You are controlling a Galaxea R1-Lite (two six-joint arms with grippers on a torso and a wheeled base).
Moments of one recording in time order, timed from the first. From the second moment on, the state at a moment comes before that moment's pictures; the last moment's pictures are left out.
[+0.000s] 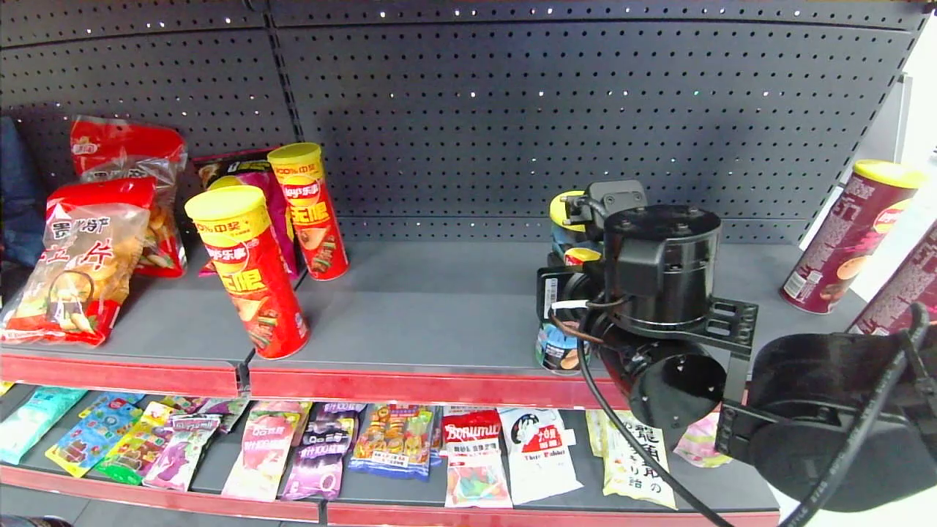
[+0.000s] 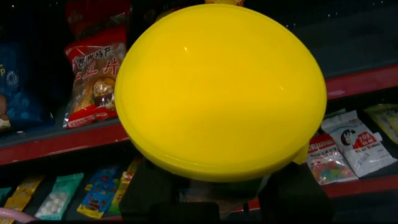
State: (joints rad) left arm -0.16 0.14 -0.45 0.24 0.08 0.24; right arm 0.85 1.83 -0.96 -0.64 -0.84 0.08
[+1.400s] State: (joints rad) left arm -0.16 0.14 -0.44 0.24 0.08 0.24; right arm 0.88 1.75 -0.88 -0.63 -0.84 0.09
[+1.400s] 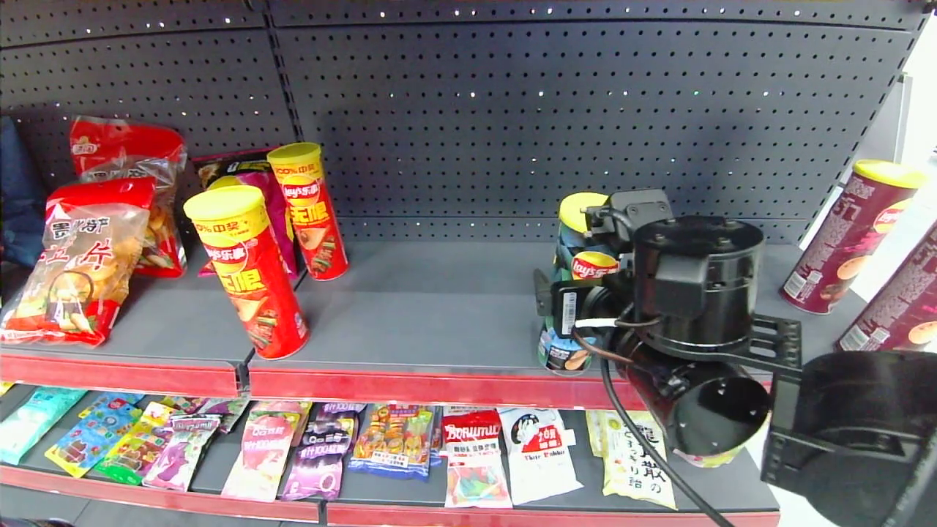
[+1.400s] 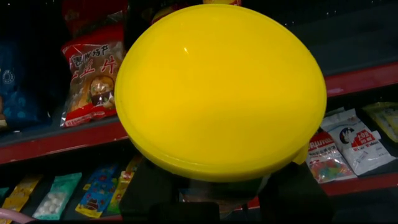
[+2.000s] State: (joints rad) left arm -0.16 0.14 -0.44 0.24 0.07 0.24; right arm 1.03 1.55 -0.68 -0.63 -0.84 0.17
